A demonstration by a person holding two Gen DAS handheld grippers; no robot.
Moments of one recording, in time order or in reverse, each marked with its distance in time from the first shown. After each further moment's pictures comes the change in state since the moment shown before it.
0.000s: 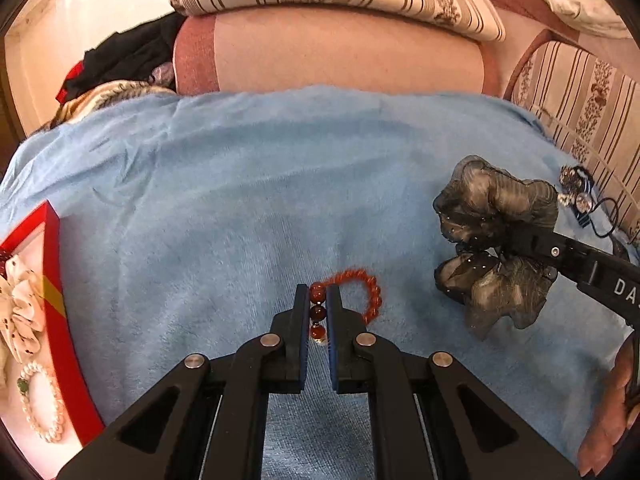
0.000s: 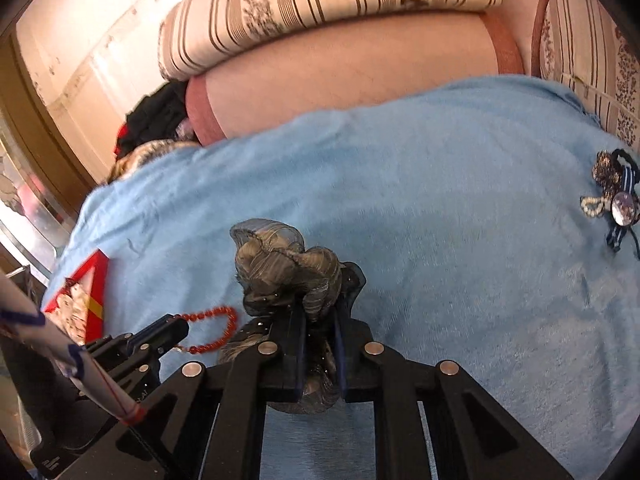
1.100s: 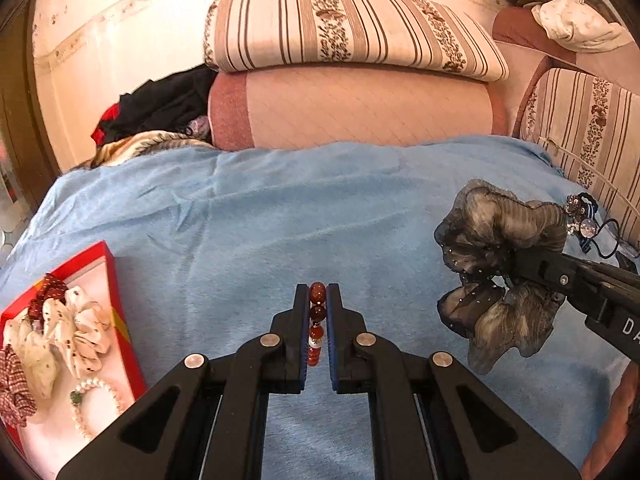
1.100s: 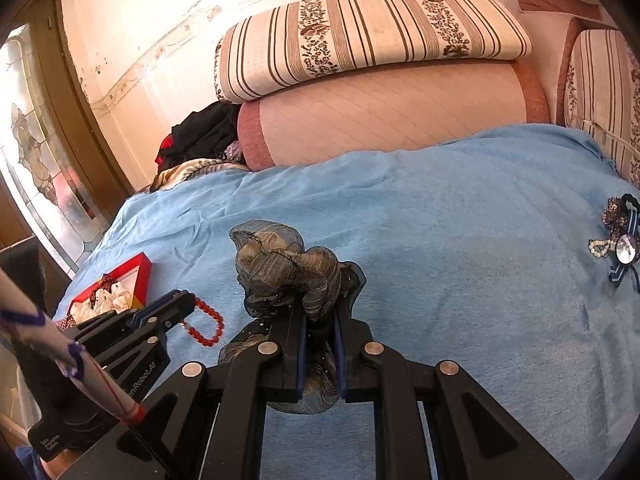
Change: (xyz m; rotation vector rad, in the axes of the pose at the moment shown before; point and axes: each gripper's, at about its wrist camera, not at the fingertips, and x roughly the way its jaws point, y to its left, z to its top) left arm -0.053 0.006 0.005 0.015 -0.167 0.107; right arm -0.034 0.036 -0.008 -0.093 -0.111 0.085
